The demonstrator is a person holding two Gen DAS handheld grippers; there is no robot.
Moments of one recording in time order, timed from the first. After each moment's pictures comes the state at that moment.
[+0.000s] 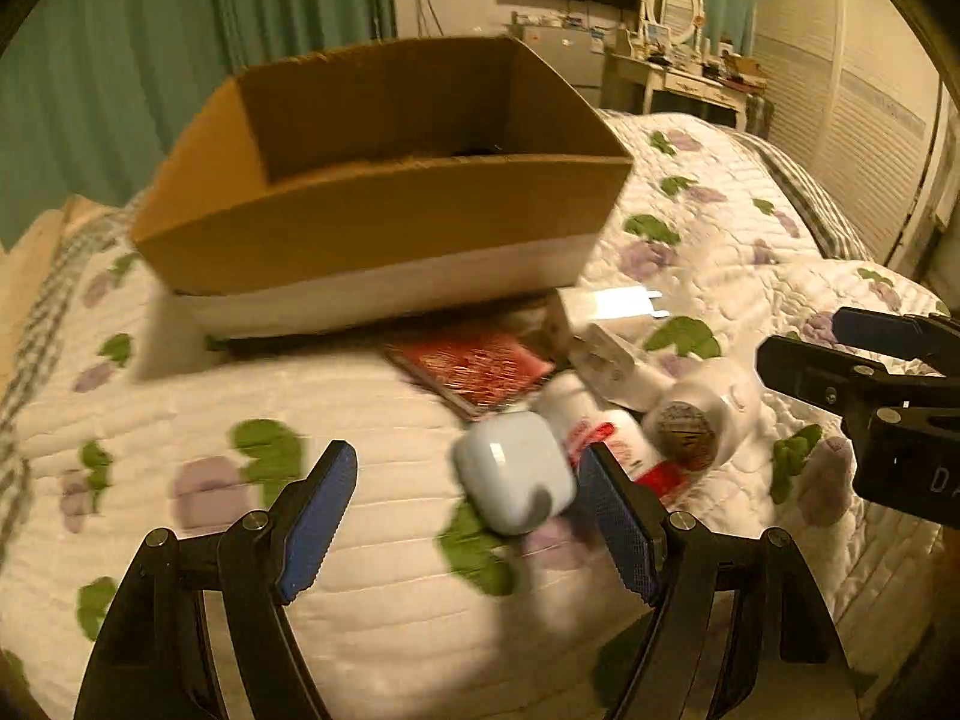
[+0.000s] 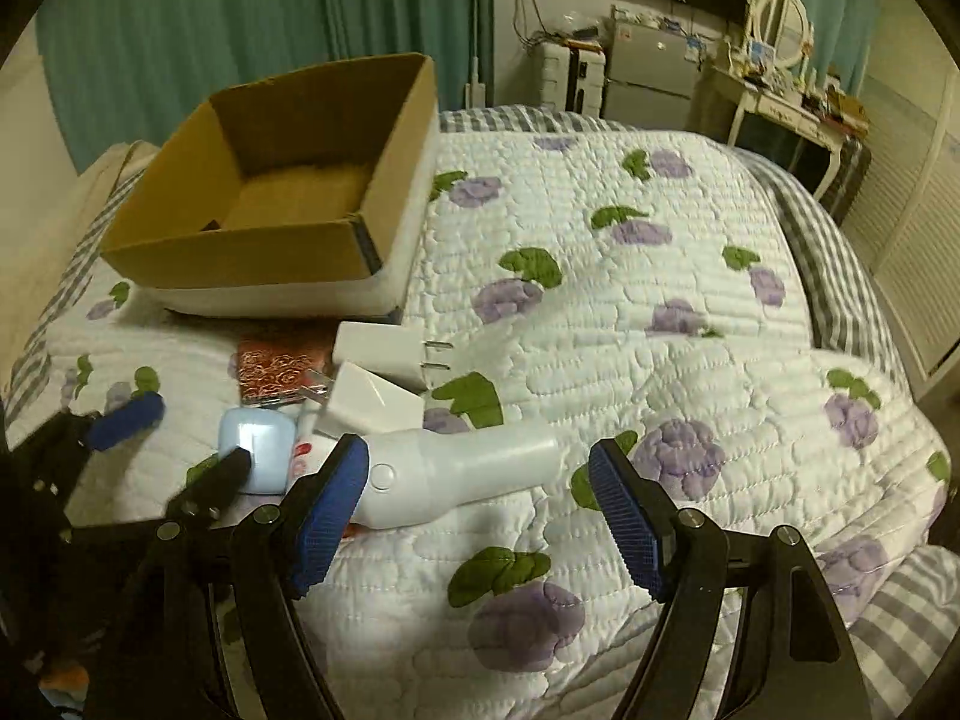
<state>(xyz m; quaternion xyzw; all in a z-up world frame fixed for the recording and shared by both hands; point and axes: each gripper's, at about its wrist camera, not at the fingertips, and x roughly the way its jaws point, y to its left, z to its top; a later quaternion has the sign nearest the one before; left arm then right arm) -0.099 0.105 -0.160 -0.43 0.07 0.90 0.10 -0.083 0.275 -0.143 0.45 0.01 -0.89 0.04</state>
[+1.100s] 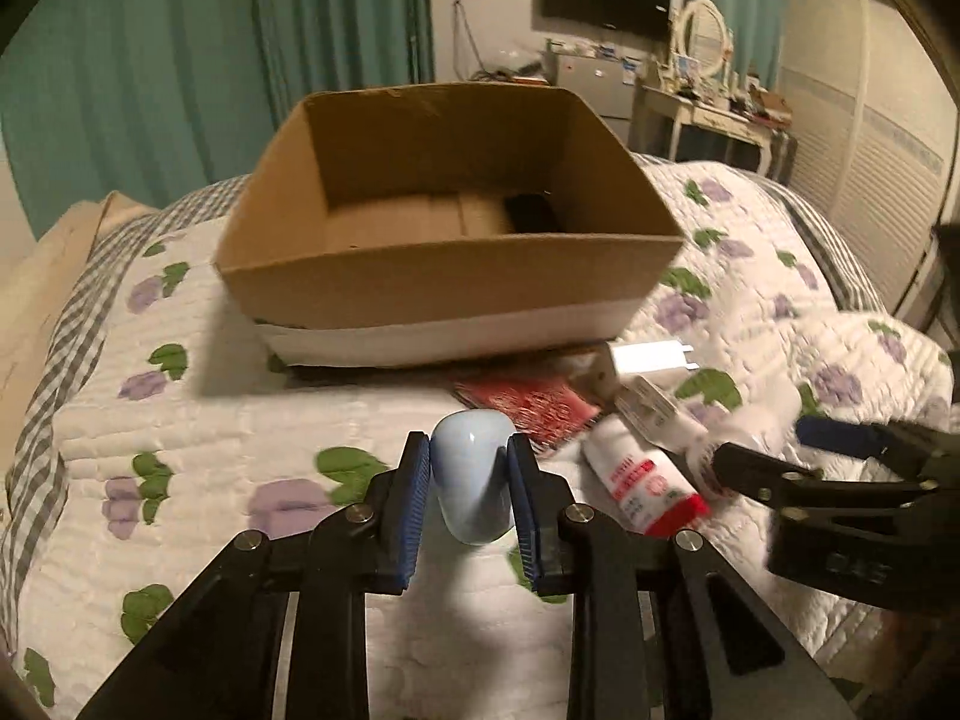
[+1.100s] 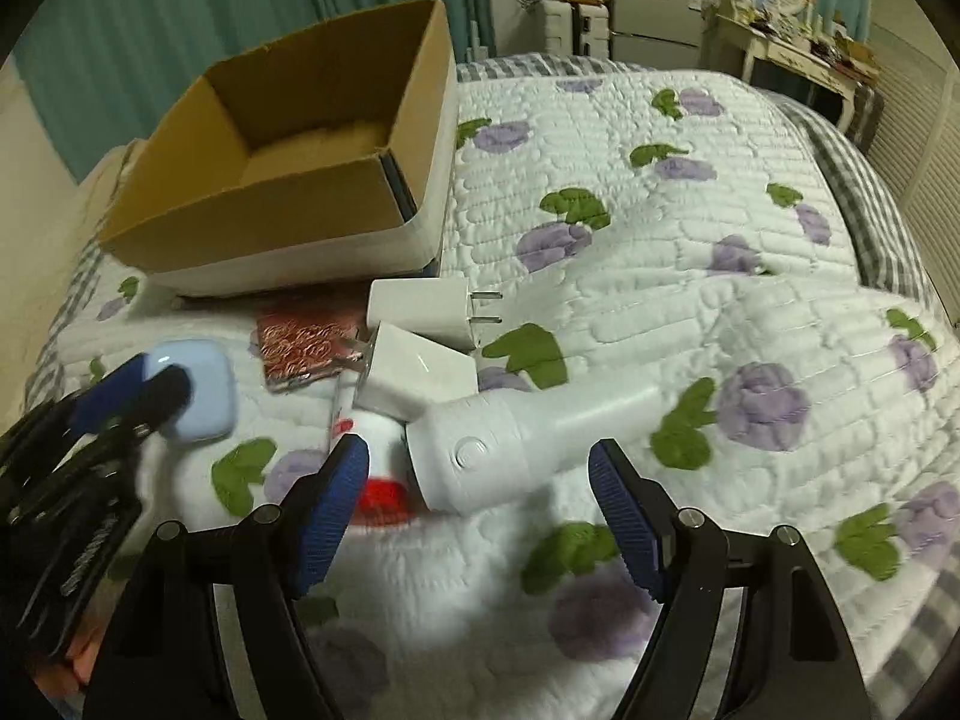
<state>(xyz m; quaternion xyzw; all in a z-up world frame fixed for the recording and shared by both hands) -0.090 0.062 -0.124 -0.40 0.04 0.91 0.07 -0.093 0.258 -0.170 0.49 -0.04 -0.87 0.04</state>
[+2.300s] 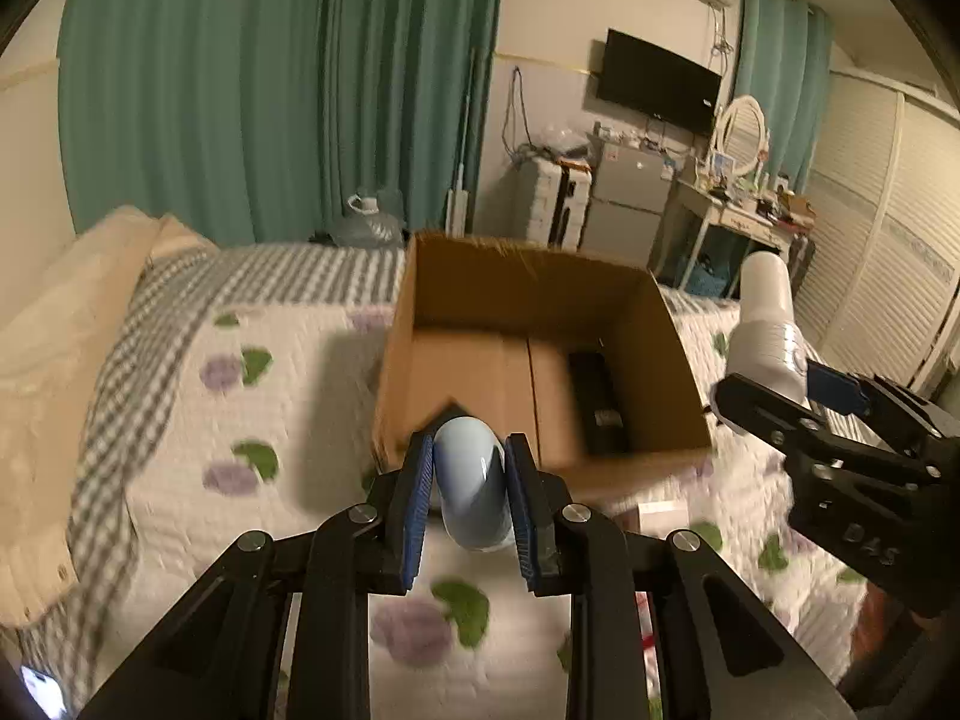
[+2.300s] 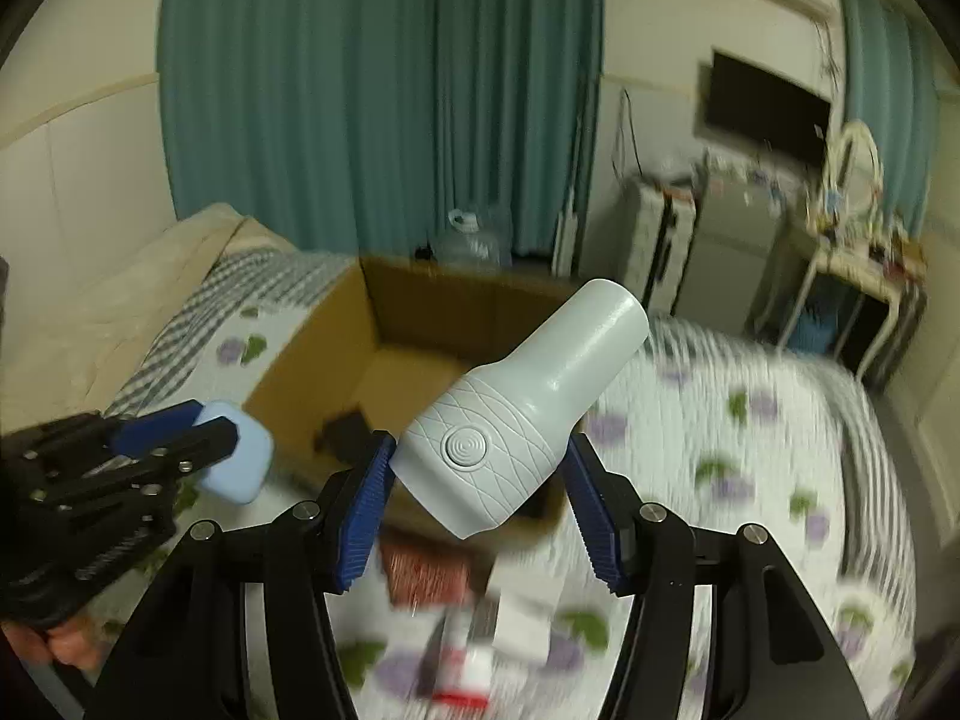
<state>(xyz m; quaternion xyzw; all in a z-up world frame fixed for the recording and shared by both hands) -0.120 0.010 -0.035 -0.34 -0.03 0.94 0.04 -0.125 0.179 -0.043 0.30 0.07 -0.94 0.14</state>
